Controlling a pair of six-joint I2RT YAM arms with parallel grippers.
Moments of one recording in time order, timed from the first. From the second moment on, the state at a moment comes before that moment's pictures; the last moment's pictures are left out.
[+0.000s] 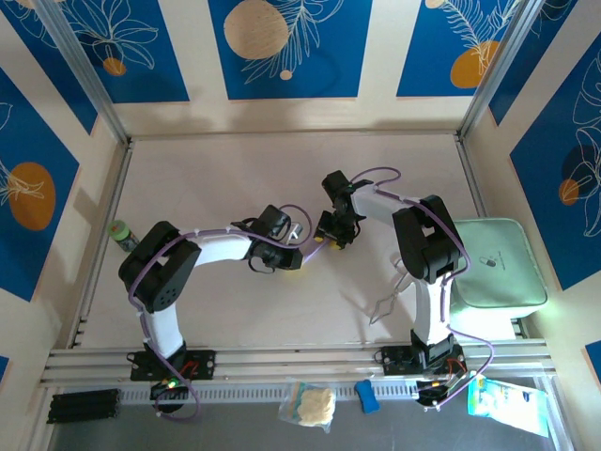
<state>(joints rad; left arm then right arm) -0.70 1.82 0.99 -0.24 0.39 -0.47 0.47 2.02 1.34 -0.77 -0.26 0.82</state>
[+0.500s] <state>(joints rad) -0.72 1.66 0.95 -0.18 0.35 -0.57 0.47 2.04 1.37 -0.80 -0.26 0.82</state>
